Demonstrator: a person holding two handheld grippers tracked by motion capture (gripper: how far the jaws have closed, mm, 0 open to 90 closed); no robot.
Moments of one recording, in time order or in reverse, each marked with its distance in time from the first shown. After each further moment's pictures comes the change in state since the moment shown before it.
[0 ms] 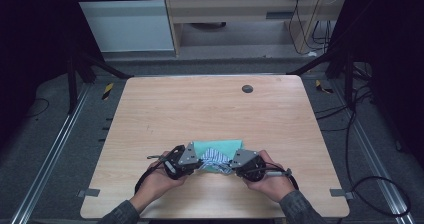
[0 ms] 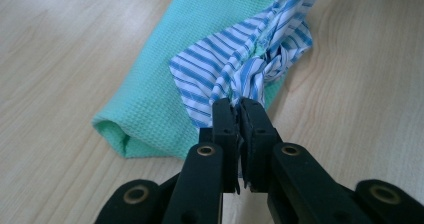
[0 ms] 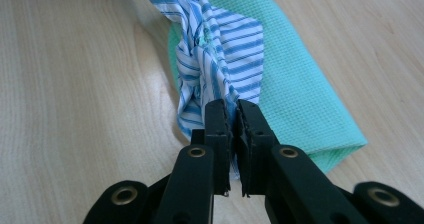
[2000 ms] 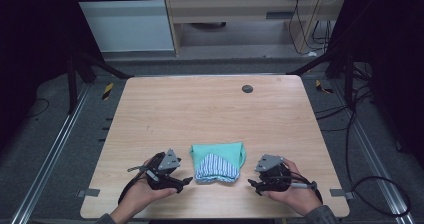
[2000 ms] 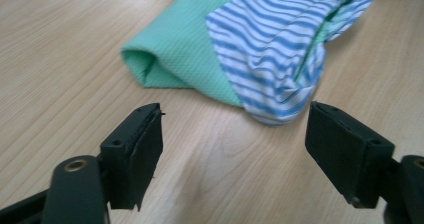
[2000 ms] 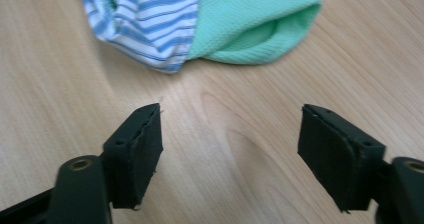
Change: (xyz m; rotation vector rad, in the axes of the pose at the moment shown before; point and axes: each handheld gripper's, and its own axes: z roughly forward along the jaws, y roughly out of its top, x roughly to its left) left arm -0.002 -0.038 -0.034 -0.016 0.031 -0.213; right arm -0.005 -0.056 -0.036 0.092 -0.066 0.214
